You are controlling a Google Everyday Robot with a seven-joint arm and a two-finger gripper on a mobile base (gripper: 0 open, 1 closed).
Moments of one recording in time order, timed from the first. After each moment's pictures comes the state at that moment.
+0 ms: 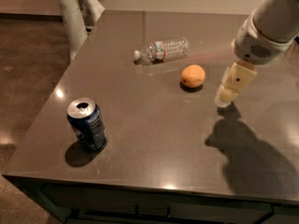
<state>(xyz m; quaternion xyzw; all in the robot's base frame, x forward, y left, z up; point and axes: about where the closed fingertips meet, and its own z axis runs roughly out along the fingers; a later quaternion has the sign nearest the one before) 0.522 -0.194 0.937 -0.55 0.81 -0.03 0.19</state>
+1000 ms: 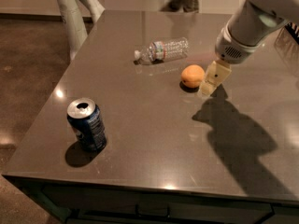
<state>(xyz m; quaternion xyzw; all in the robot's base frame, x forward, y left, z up) 0.584 -0.182 0.898 -0.52 0.83 -0.02 0.20</state>
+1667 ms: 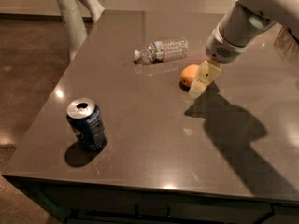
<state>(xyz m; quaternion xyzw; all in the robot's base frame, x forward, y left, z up) 0.601 -0.159 0.885 -0.53 0.82 0.02 0.20</state>
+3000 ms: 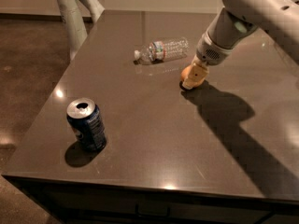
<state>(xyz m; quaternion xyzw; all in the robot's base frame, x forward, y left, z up) 0.631 -0.142 0.856 -0.54 0.81 0.05 0.20</state>
